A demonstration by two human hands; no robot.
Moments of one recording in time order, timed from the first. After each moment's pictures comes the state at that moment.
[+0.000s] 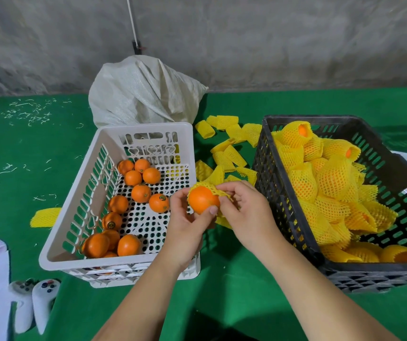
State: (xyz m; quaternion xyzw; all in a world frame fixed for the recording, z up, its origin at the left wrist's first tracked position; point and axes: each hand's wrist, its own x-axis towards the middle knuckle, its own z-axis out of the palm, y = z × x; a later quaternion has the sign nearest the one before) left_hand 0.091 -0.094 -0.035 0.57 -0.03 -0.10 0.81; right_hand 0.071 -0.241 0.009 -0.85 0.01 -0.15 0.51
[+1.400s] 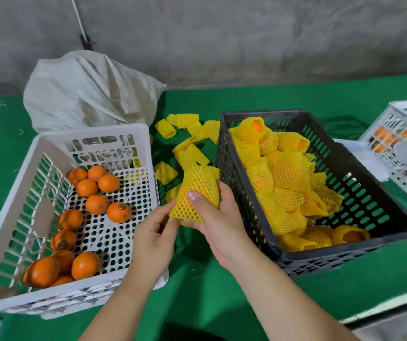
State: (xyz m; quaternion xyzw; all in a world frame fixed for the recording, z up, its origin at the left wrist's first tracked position) left_hand 0.084 -0.108 -0.042 0.72 -0.14 0.00 0.68; right_hand 0.060 -0.243 0.010 -0.53 0.18 -0.06 0.82
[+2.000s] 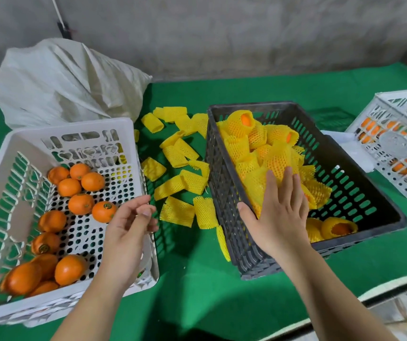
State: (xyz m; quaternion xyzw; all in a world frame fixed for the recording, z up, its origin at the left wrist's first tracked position) left_hand 0.100 -0.093 -0.044 0.62 -0.01 -0.09 0.78; right_hand 0.016 -0.365 -0.009 -0.96 0.27 -0.07 0.10
